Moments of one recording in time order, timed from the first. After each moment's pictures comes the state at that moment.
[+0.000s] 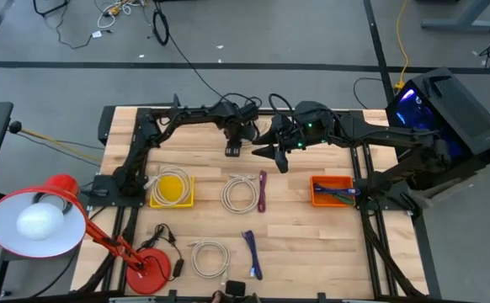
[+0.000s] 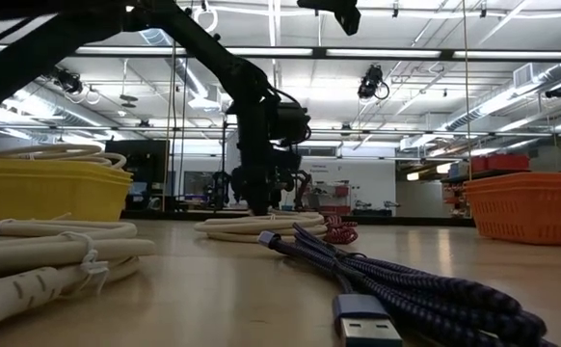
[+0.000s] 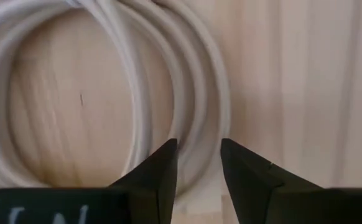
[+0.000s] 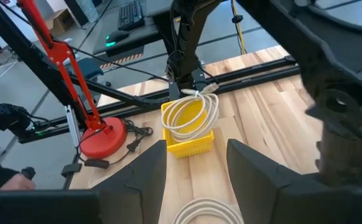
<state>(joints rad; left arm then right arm) 0.48 2.23 1.70 -0.83 -0.02 0.59 -0.16 1.40 1.36 -0.34 -0.23 0.20</state>
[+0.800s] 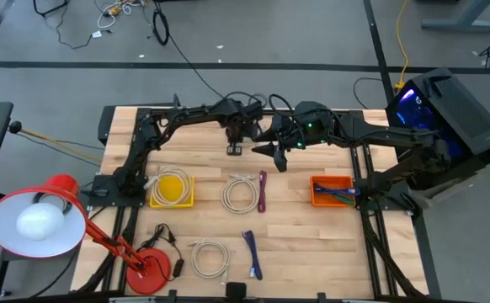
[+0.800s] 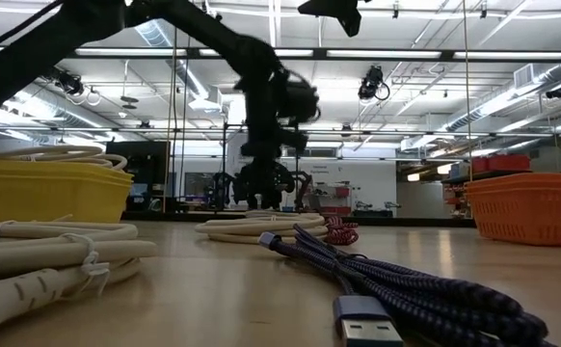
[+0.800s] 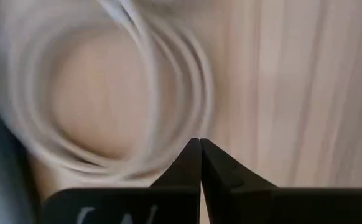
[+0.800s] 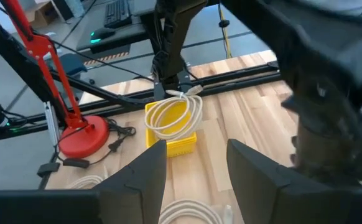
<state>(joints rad) 0.45 2.22 1.86 -1.03 -0.11 0.49 -0.16 1.40 1.36 -0.35 -0.16 0.14</state>
